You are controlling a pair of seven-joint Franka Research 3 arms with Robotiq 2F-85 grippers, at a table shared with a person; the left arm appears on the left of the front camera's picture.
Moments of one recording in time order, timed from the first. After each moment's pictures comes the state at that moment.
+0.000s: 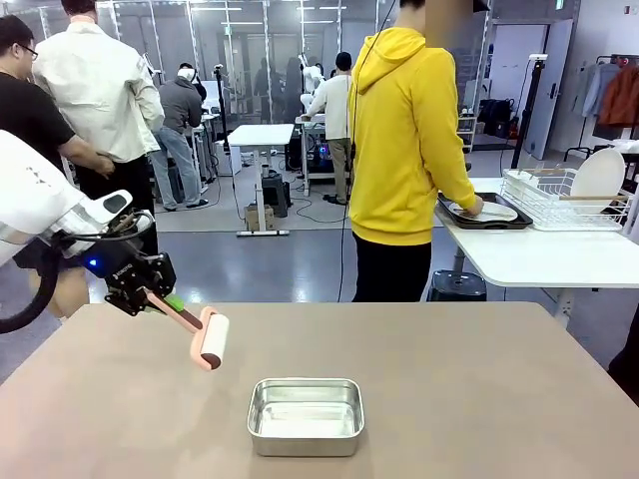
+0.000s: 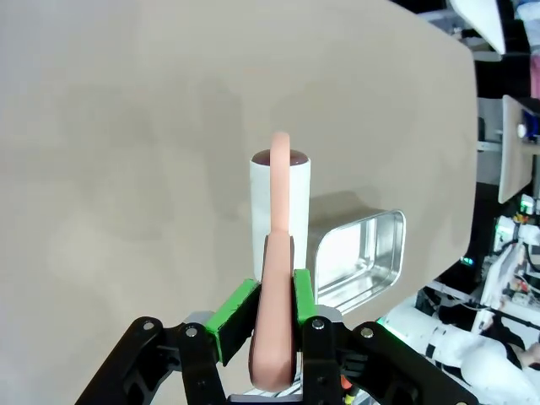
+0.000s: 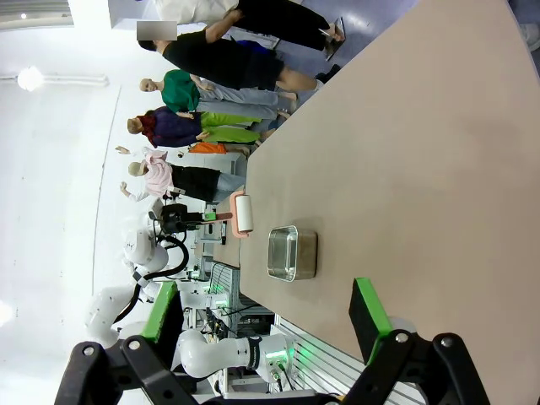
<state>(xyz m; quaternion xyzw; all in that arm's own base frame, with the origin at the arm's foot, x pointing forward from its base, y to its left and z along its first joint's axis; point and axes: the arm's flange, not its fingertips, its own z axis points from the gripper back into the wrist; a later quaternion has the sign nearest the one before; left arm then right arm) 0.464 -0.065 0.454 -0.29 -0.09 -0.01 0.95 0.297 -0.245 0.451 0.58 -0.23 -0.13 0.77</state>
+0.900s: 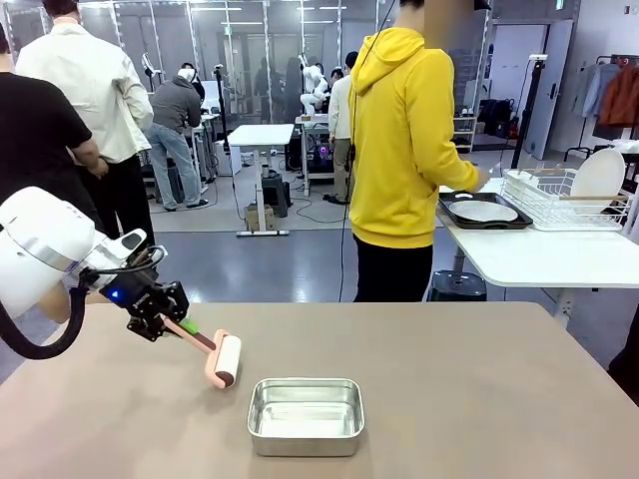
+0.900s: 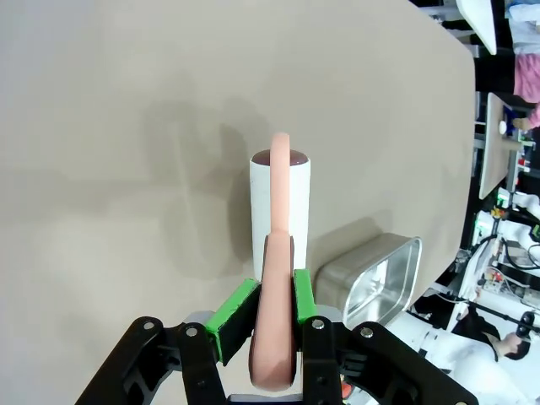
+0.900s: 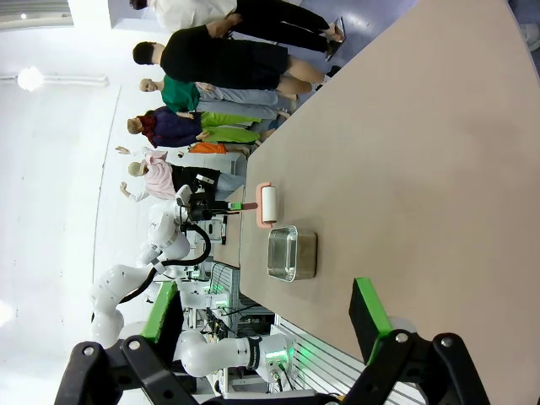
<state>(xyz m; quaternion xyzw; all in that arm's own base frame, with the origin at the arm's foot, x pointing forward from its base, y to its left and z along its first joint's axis) 0.513 -0.052 0.369 -0.34 -0.06 0.00 0.94 0.297 -0.245 0.451 0.58 -0.23 -0.13 0.77</state>
